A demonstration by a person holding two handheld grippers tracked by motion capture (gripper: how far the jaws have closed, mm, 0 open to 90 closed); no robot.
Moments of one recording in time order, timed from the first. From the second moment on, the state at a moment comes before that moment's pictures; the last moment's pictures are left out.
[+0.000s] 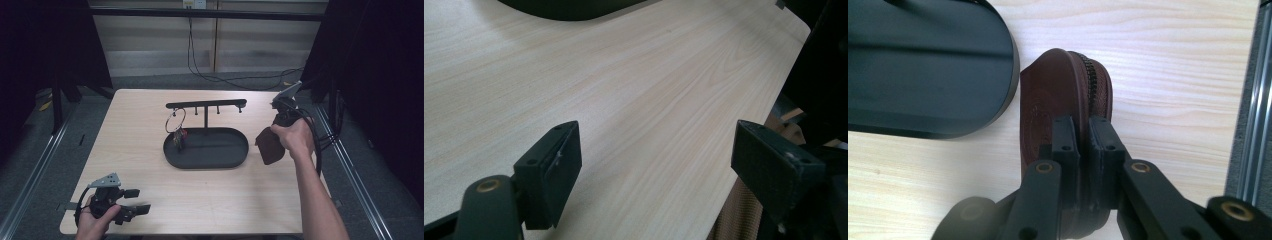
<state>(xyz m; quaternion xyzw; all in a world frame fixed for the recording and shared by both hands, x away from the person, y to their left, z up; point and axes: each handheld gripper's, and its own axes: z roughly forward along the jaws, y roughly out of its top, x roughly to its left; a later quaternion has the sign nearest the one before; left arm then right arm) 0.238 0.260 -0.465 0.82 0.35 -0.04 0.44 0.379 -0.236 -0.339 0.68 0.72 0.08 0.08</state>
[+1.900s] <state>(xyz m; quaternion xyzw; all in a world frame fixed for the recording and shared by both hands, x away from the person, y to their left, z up) 0.240 0.259 -0.467 0.83 0.35 -0.05 0.44 0.409 -0.193 -0.353 0.66 0.71 0.23 0.00</state>
